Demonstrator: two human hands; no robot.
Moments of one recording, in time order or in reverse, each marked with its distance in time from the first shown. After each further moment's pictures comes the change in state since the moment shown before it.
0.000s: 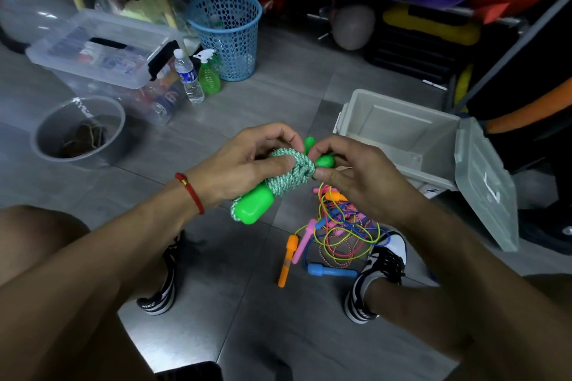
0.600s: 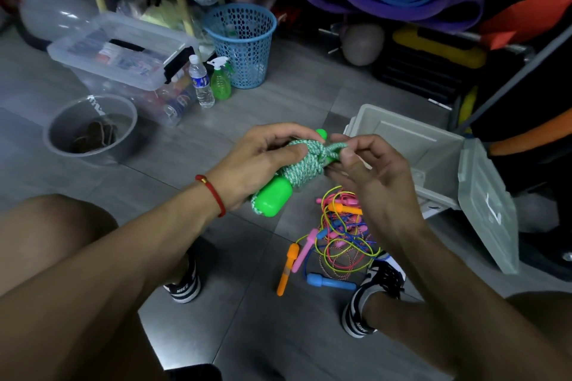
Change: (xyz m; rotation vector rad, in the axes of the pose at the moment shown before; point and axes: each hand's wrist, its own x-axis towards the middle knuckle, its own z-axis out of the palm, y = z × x) left_hand 0.002 0.007 0.007 -0.270 0.163 -0.012; right_hand -0.001 -0.031 0.019 0.767 0.436 0.224
